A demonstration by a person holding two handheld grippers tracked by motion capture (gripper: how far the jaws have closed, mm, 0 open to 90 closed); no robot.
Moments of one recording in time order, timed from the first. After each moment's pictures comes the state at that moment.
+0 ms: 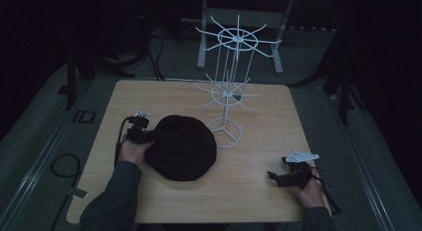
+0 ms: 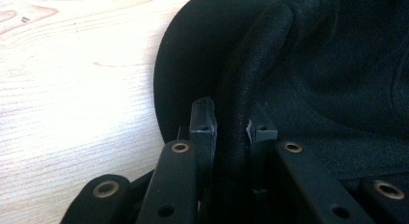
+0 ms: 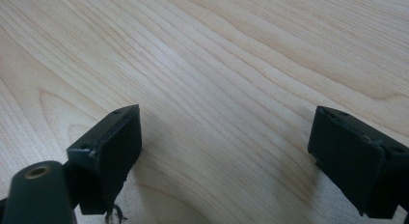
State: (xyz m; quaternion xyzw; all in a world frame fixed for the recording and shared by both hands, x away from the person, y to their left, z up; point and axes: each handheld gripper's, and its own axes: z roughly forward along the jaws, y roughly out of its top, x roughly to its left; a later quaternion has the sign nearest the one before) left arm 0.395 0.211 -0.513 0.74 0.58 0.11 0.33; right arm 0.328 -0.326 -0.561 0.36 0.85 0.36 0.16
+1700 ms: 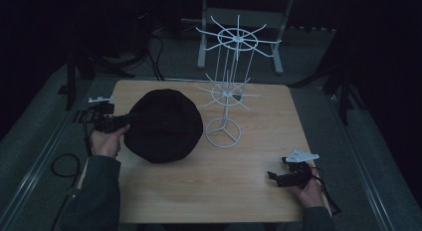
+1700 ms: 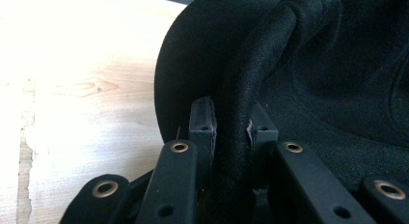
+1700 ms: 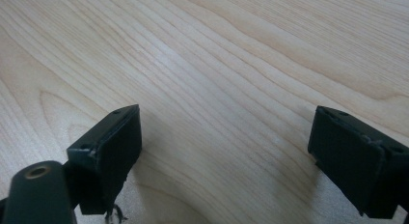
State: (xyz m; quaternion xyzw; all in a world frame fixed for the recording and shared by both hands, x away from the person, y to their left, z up) left arm 0.374 0.278 -0.444 0.64 0.60 0.10 0.47; right arm 0.328 -0.326 -0.561 0.36 0.85 0.36 0.16
